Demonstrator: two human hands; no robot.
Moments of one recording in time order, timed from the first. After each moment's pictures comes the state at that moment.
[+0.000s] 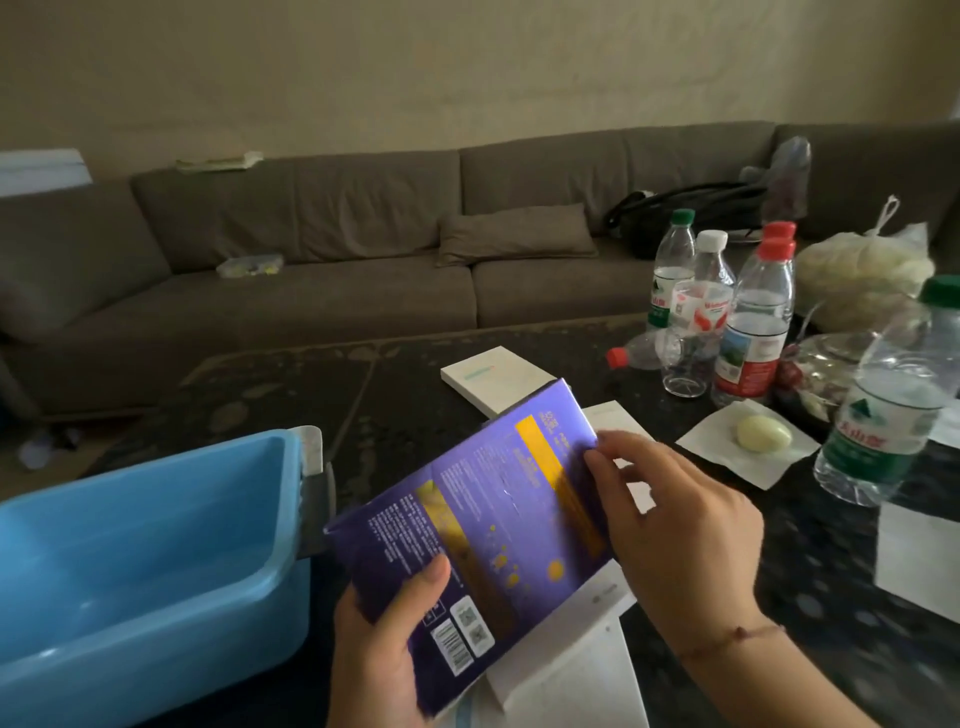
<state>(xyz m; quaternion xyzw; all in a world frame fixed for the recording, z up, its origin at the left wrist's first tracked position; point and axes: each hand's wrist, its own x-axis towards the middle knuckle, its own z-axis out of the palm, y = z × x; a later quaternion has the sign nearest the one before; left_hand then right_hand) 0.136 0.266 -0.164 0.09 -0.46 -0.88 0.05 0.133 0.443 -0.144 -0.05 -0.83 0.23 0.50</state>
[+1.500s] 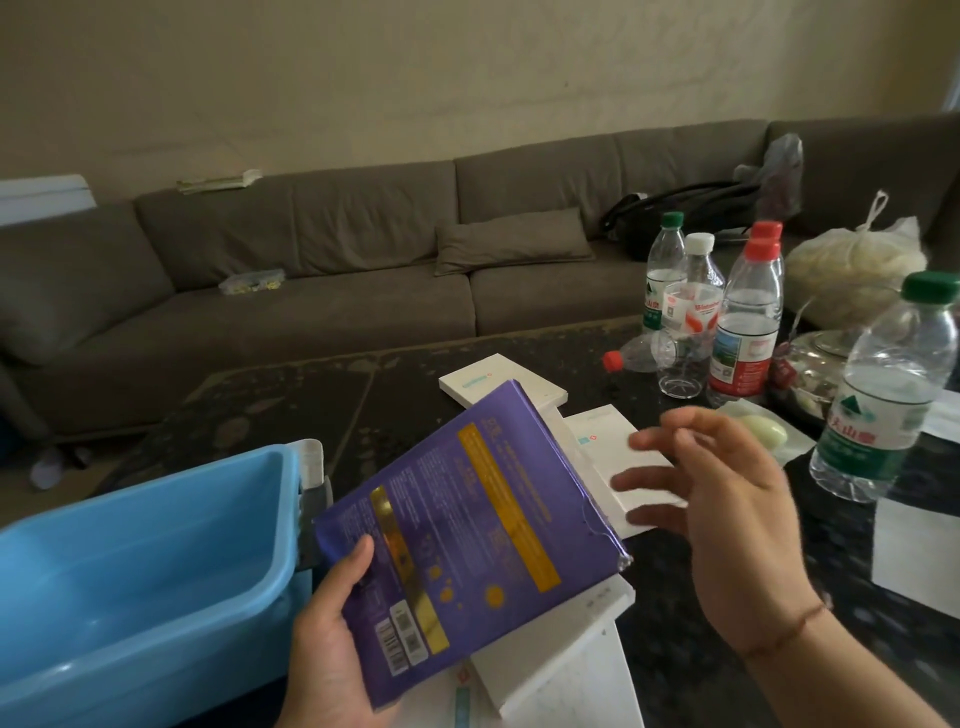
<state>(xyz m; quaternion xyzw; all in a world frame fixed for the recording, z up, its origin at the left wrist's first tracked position) 0.125 0.248 -0.152 0.10 -0.37 -0.92 -0.08 0.148 0.462 -0.110 -0.11 -0.57 0.77 0.27</state>
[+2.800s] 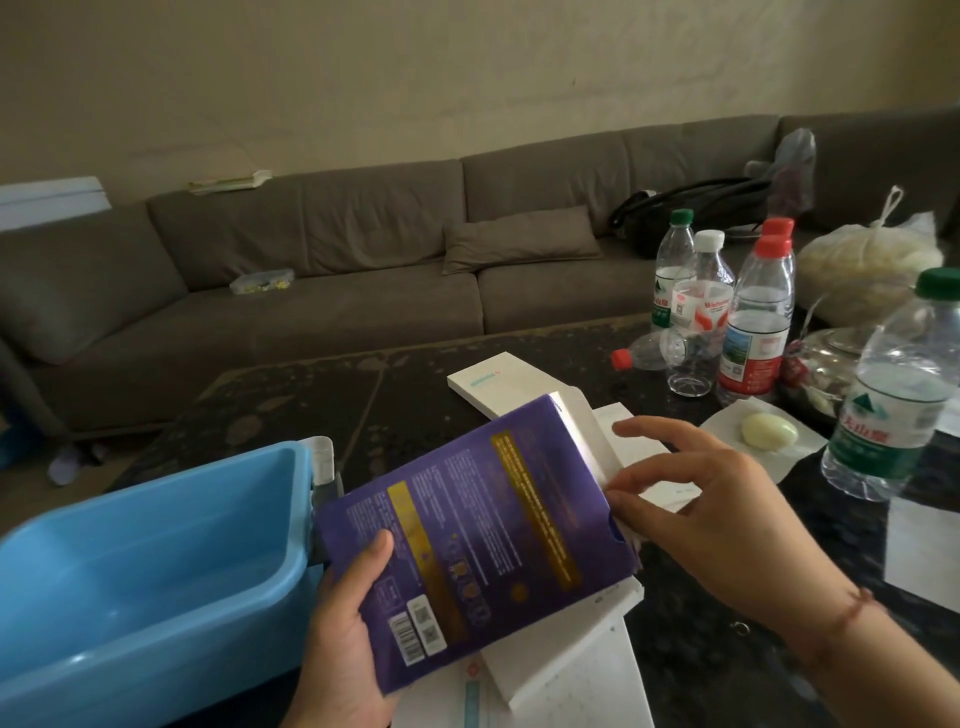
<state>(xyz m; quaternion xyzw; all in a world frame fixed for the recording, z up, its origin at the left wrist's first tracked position) 0.124 0.240 -0.152 0.11 -0.44 -0.89 -0.06 0.150 0.483 -0.114 0.02 -0.89 0.43 0.18</state>
